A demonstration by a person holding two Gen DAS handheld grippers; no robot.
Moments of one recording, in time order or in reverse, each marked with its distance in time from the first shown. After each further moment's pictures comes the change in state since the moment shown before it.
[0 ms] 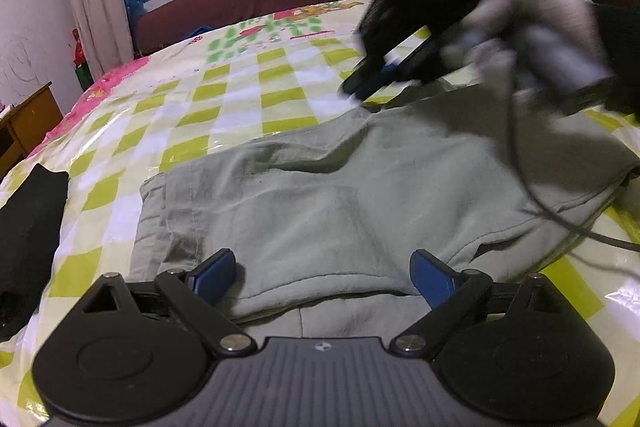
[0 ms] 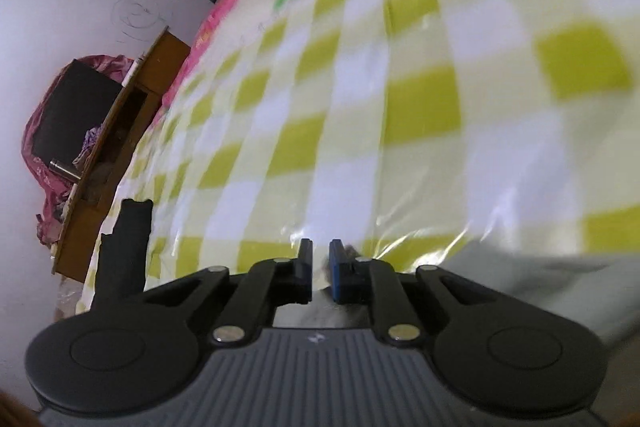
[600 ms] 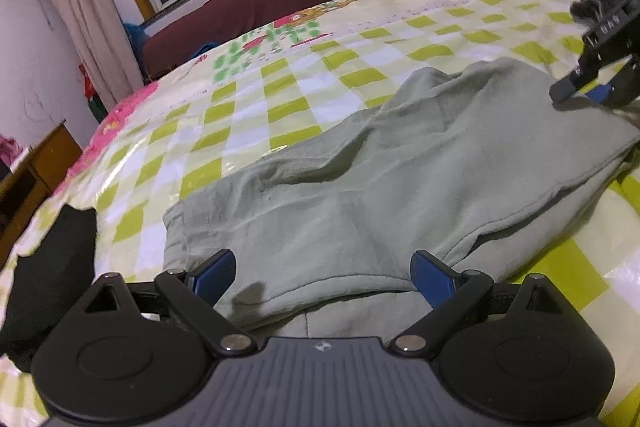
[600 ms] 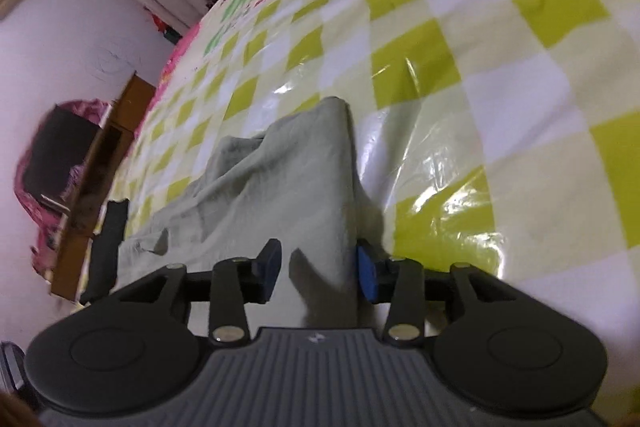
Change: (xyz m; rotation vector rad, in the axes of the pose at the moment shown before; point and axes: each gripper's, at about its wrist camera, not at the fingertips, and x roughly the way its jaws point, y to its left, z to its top) left arm -0.012 -0.019 0.009 0.148 0.010 0.101; right arm -0.165 -0.121 -0.093 0.161 -0.081 -0.055
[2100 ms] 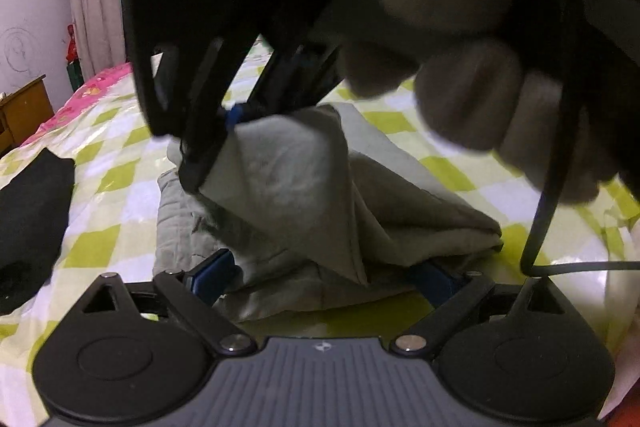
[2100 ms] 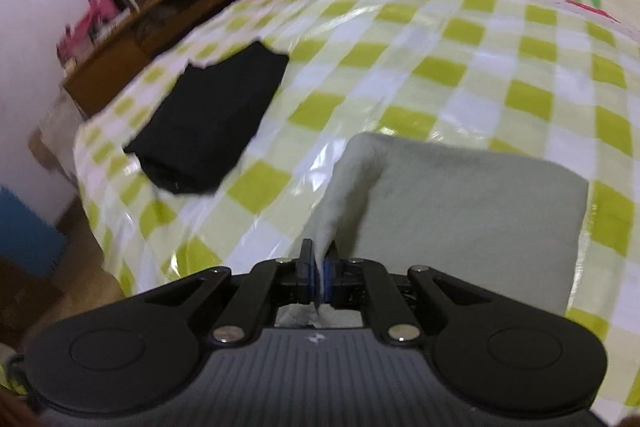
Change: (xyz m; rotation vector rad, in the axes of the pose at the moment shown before) left arm -0.027 0.044 -0.040 -0.204 -0.068 -0.178; right arm 0.145 0.323 -0.098 -0.666 0.245 -0.038
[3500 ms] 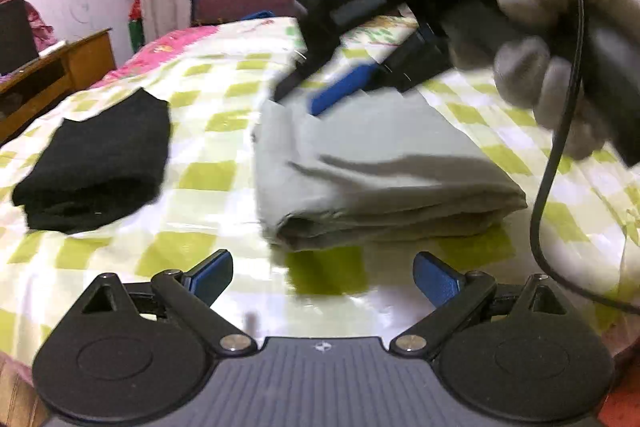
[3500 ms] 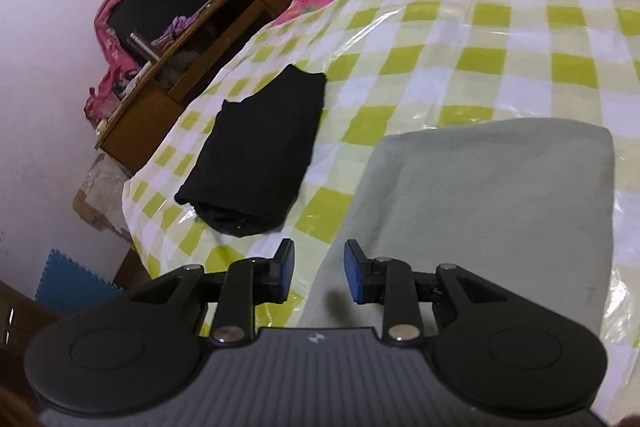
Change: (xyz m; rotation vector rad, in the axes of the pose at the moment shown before) left arm -0.073 0.041 -0.027 -0.157 0.027 0.127; right arm 0.004 0.009 0.008 0.207 -0.078 0.175
